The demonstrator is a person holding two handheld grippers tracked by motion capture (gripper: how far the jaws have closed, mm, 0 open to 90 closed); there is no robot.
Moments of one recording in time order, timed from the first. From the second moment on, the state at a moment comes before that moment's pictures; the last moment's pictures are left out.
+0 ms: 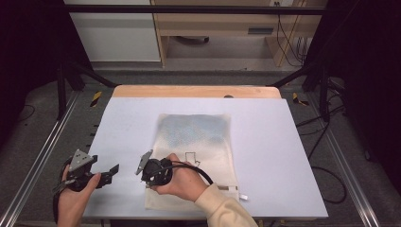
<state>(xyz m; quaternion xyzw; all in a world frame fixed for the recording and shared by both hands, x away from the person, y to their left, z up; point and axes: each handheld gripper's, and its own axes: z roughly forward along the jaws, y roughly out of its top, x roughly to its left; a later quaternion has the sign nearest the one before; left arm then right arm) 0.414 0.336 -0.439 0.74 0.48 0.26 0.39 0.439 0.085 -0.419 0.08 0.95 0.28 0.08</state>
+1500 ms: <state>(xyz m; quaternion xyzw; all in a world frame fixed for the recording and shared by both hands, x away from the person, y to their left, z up) 0.381 0.271 -0.443 0.81 0.39 0.10 0.42 0.442 0.081 -0.412 0.08 0.95 0.30 0.04</state>
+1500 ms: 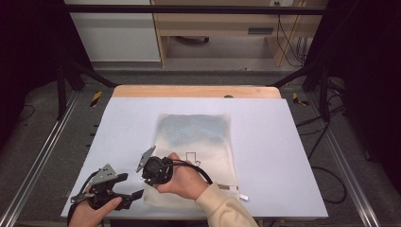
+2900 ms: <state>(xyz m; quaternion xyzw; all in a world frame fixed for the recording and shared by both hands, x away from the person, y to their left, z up) 0.418 0.241 -0.478 0.80 0.37 -0.06 0.47 0.439 0.077 -0.400 0.08 0.94 0.32 0.06</state>
